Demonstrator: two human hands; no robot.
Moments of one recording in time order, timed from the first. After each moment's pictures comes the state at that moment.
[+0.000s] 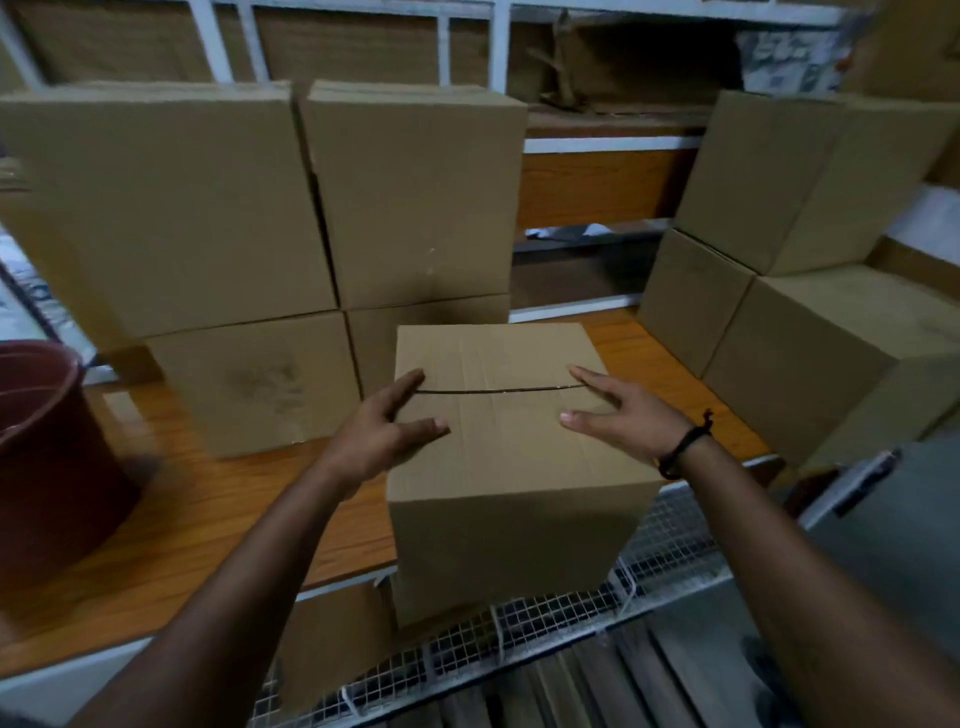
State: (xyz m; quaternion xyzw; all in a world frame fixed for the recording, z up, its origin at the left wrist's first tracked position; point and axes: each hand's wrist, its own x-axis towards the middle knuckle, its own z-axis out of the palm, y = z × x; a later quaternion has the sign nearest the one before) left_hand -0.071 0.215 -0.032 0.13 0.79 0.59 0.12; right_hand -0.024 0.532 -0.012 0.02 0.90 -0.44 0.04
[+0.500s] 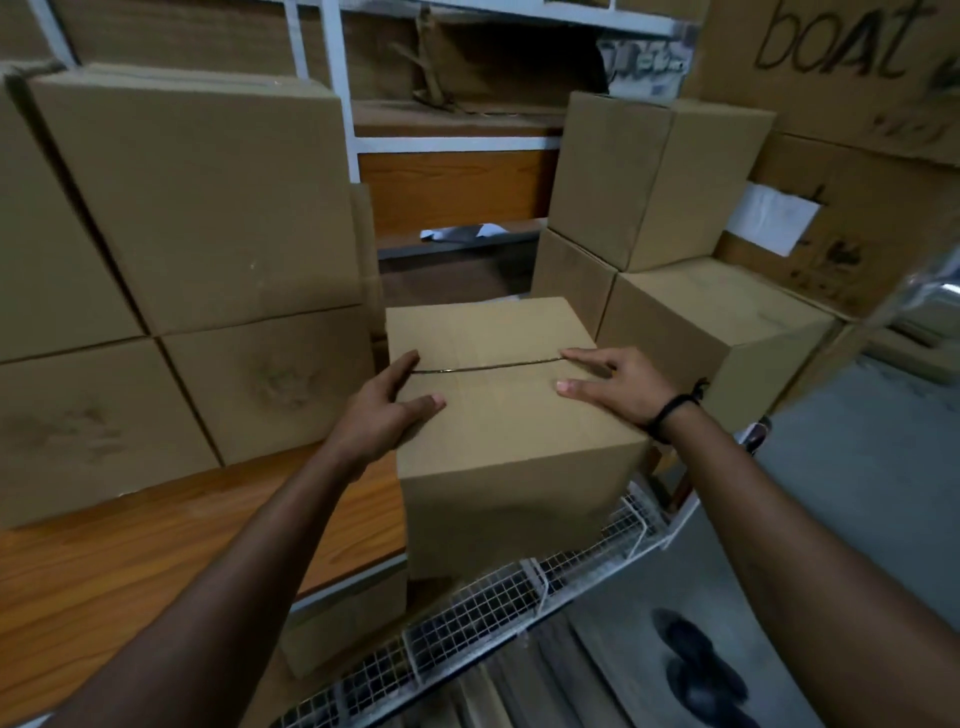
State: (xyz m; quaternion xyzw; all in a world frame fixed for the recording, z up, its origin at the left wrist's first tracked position) left_hand -0.096 0.399 -0.028 0.19 0.78 0.59 0.13; right_hand 0.000 0.682 0.022 0.09 0.89 -0.44 -0.05
